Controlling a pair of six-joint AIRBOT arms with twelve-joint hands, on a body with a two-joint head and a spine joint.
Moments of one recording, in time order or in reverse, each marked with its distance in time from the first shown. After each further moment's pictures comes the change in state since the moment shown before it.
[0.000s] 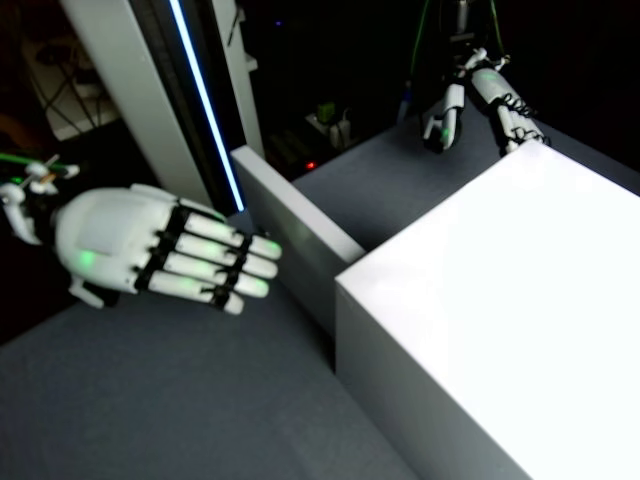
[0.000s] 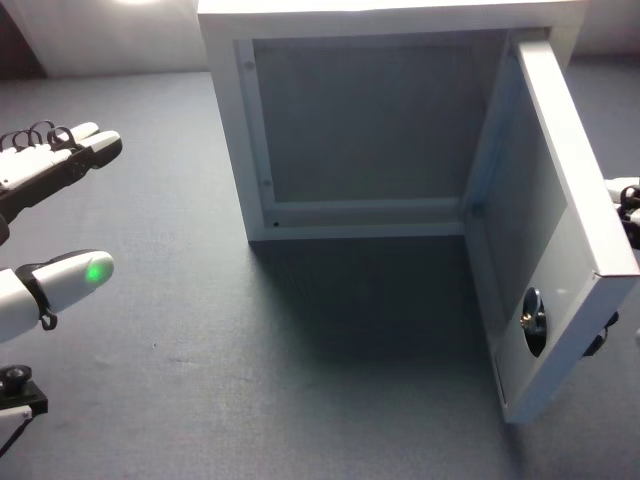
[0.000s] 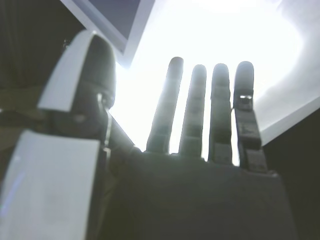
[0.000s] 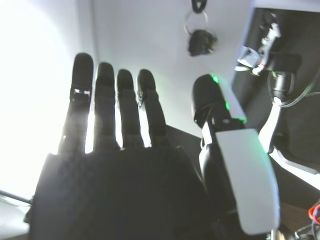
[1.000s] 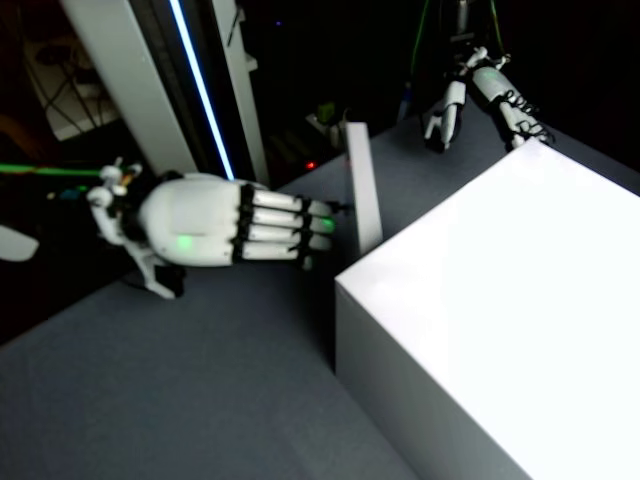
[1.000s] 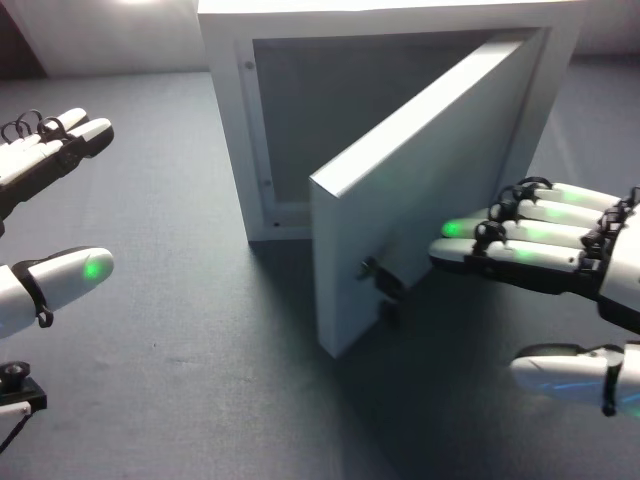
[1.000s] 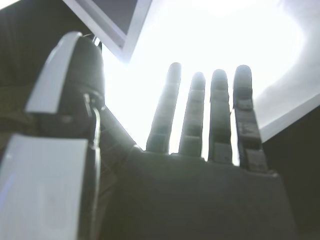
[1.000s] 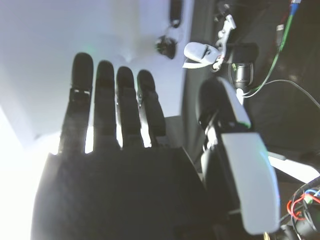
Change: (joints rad) left arm 0.000 0.000 0.000 -0.014 -0.011 0.001; right arm 0.289 -0.173 0.119 -0.272 -0.235 0.110
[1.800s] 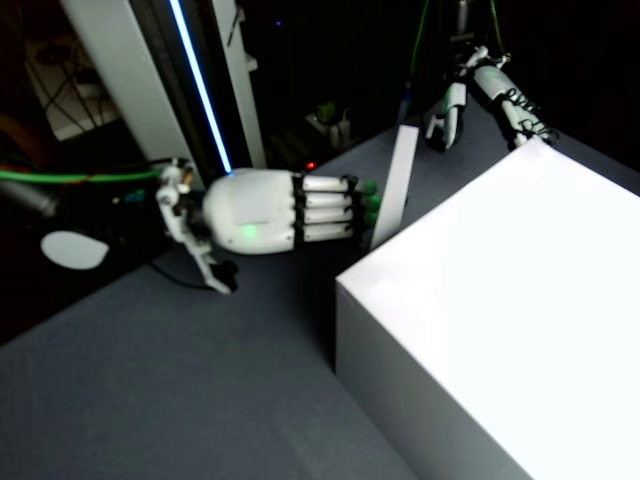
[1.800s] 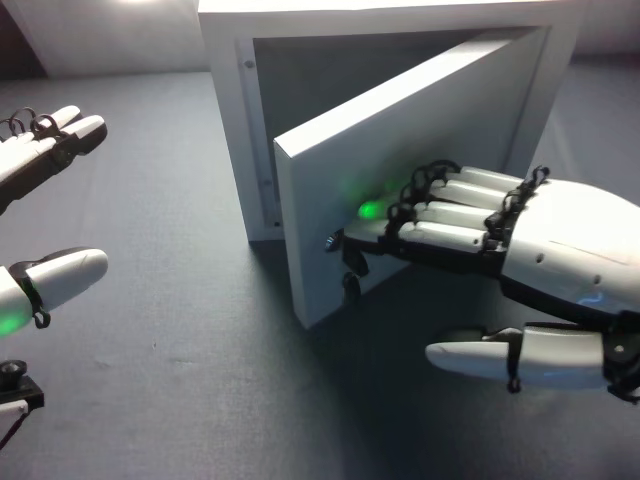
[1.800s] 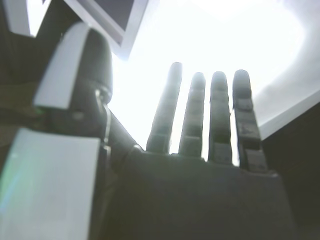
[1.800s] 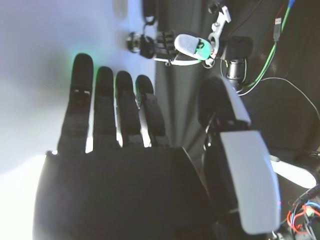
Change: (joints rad) left arm 0.007 0.000 0.000 -0.014 -0.015 0.000; right arm 0.157 -0.152 0.096 -0.062 -0.098 0.013
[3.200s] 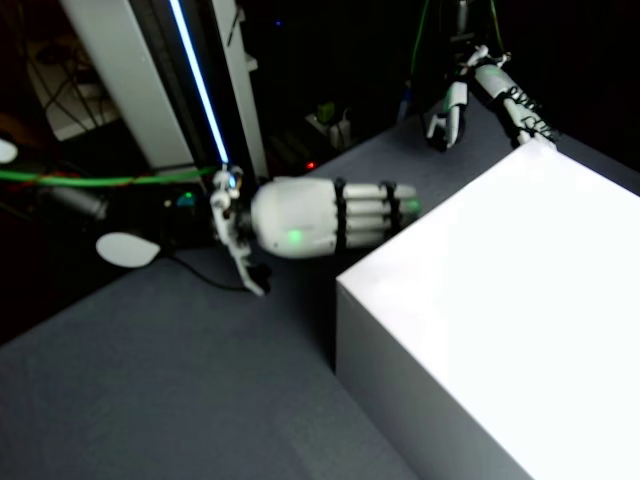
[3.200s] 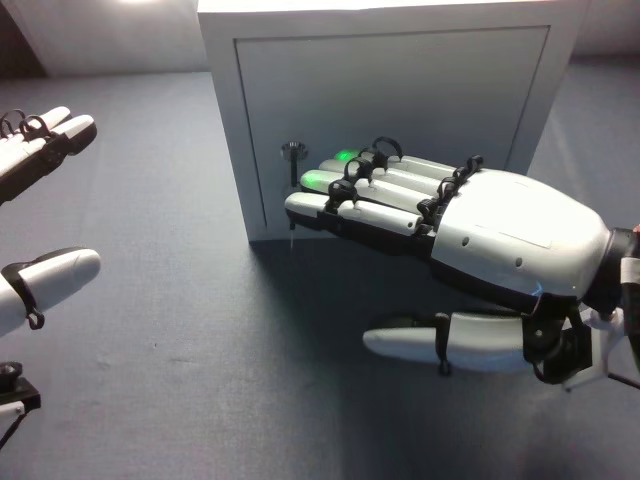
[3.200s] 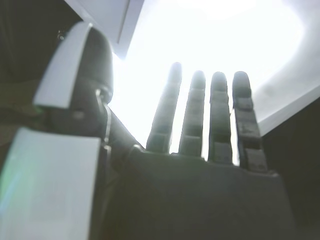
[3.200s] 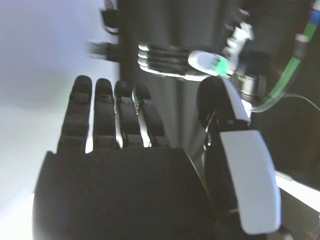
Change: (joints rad) left arm 0.022 -0.006 -0.002 -0.026 -0.027 0.000; right arm 0.084 -0.093 0.022 0.037 -0.070 -0.029
